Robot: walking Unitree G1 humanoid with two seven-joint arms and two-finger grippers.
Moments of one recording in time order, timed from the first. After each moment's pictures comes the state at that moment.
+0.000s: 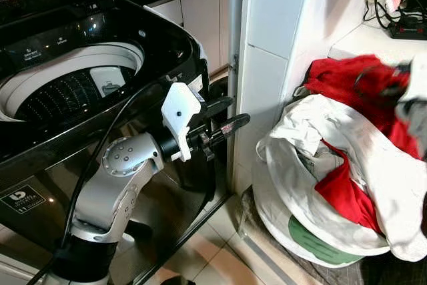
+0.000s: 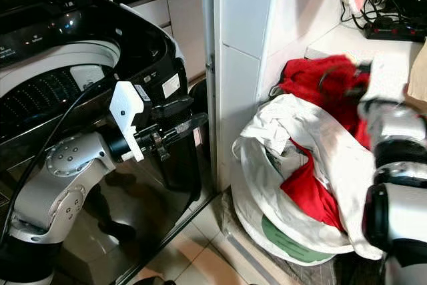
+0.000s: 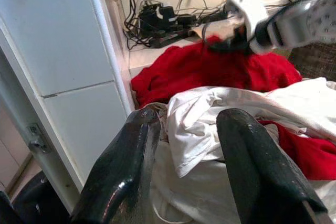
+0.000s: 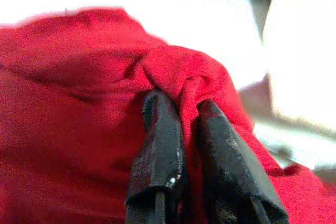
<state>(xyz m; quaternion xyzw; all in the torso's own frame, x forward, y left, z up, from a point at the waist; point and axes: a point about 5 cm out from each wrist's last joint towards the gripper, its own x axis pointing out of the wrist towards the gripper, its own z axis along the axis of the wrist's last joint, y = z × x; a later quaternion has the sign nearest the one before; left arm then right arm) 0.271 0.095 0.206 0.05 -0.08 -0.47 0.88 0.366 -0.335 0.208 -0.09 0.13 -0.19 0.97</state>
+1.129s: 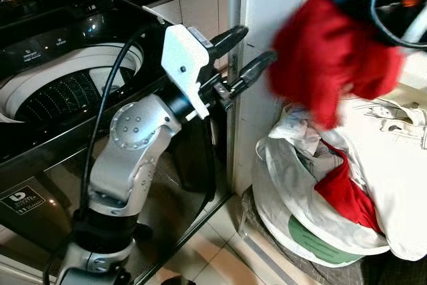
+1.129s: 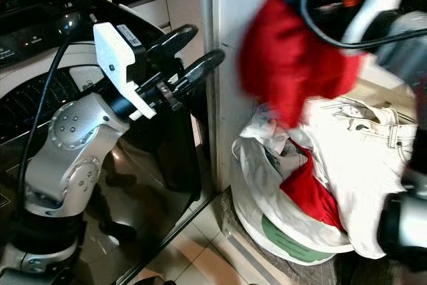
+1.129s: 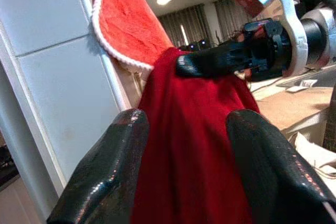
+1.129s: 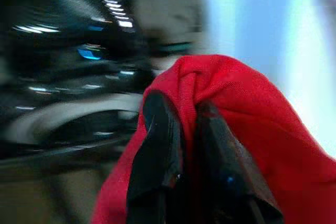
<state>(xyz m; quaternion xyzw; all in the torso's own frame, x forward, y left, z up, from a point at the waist) 0.276 0.069 0.273 0.05 -0.25 -0.43 0.86 0.315 -0.203 0.342 0.05 -0.02 0.34 0.94</state>
